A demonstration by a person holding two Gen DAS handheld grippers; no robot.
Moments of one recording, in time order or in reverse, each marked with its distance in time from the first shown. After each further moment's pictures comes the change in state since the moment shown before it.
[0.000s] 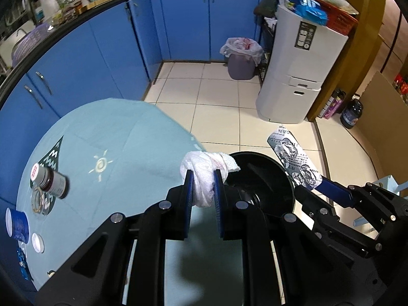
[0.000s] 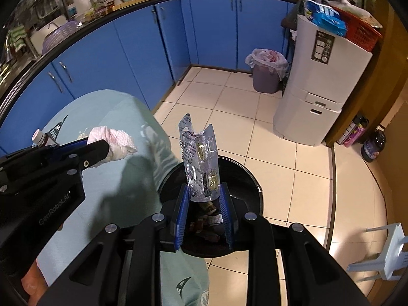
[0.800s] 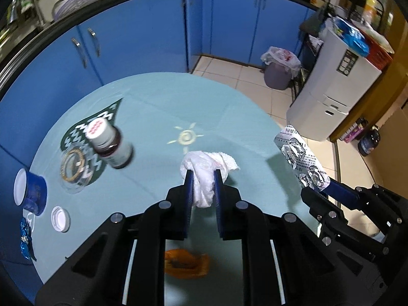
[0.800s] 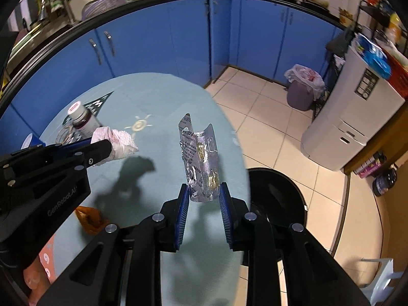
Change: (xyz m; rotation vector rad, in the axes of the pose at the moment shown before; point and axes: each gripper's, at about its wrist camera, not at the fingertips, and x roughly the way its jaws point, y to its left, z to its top) left arm -0.018 0.120 -0.038 -0.201 0.005 0.069; right arm 0.006 0.115 0.010 -0.196 0.016 0.062
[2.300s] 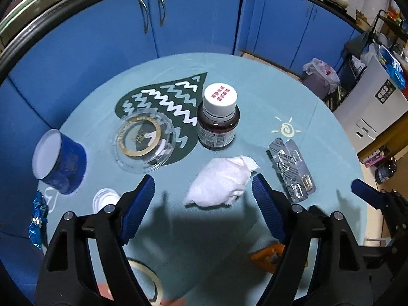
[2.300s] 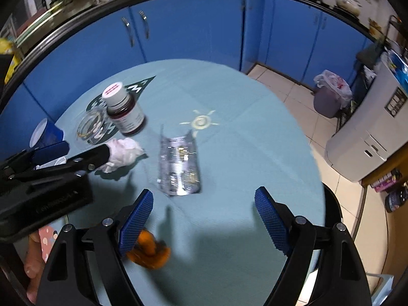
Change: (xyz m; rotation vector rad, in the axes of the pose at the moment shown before) left arm 0.015 0.127 -0.030 -0.201 0.043 0.098; right arm 0.040 0.095 0.011 -0.109 0.043 0.082
